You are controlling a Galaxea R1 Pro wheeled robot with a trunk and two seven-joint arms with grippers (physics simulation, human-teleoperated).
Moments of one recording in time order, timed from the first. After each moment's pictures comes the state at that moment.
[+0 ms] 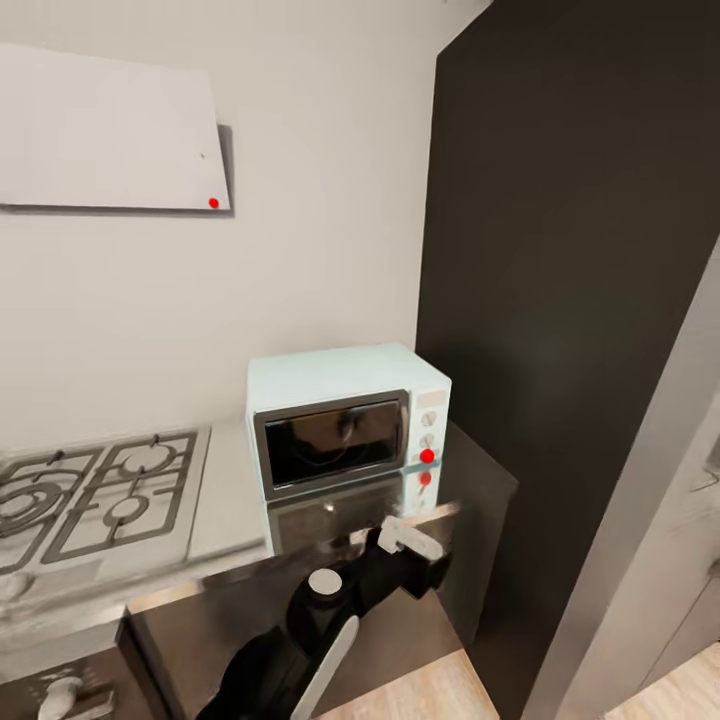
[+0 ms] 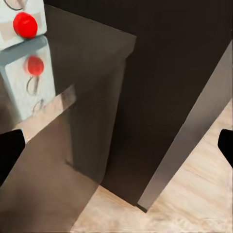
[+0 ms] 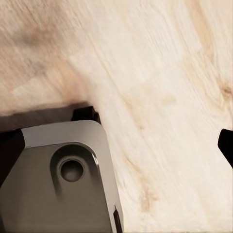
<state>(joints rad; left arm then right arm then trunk) -0.37 -0.17 -0.61 -1.36 0.15 0.53 -0.09 -0.25 -0.16 -0.37 0.03 0.21 0.01 0.05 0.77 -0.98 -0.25</state>
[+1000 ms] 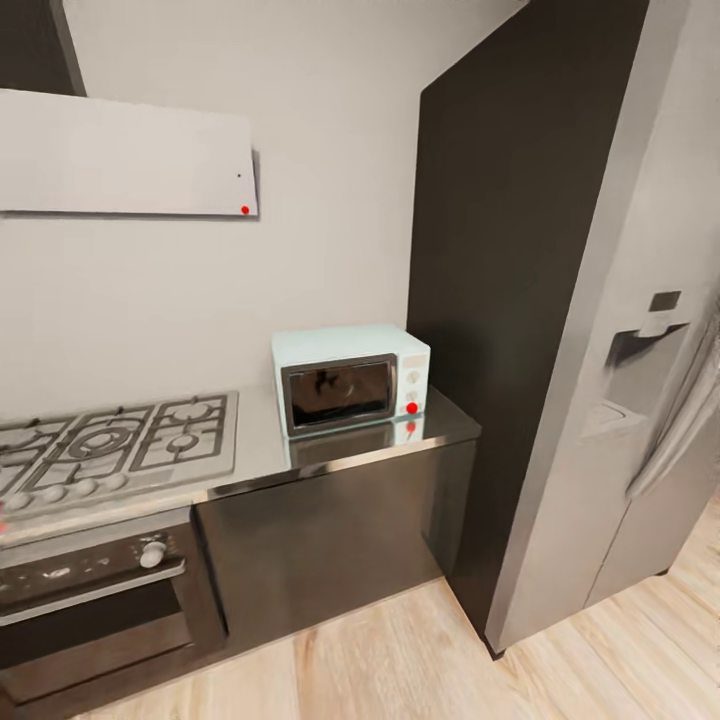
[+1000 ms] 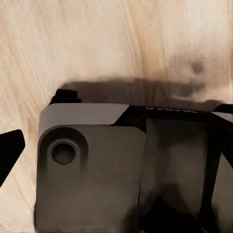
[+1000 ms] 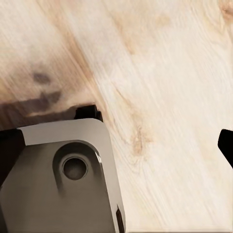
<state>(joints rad) -0.27 -0.02 -0.35 0.00 0.49 0.13 -0.09 -0.24 -0.15 -0.37 0.03 0.21 -0.01 0.05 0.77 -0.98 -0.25</state>
